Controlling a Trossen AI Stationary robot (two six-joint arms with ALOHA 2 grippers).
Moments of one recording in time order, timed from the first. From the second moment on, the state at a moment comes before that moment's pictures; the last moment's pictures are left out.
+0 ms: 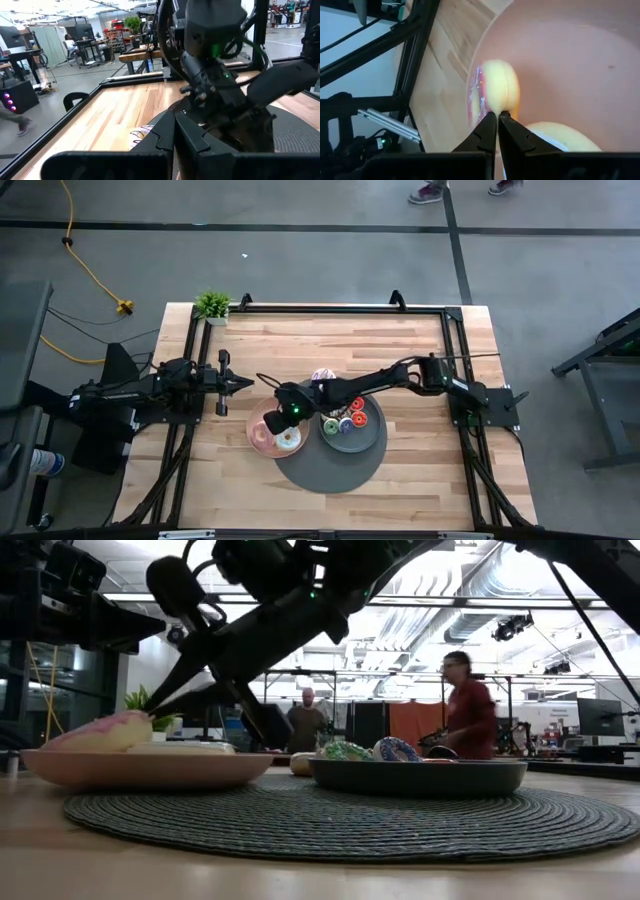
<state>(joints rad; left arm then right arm) 0.12 0.02 0.01 0.02 0.09 0.15 0.07 2.32 1.74 -0.04 -0.25 1.16</state>
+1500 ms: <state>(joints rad) 0.12 0.02 0.01 0.02 0.09 0.15 0.03 2.26 1.74 -0.09 -0.22 1.01</state>
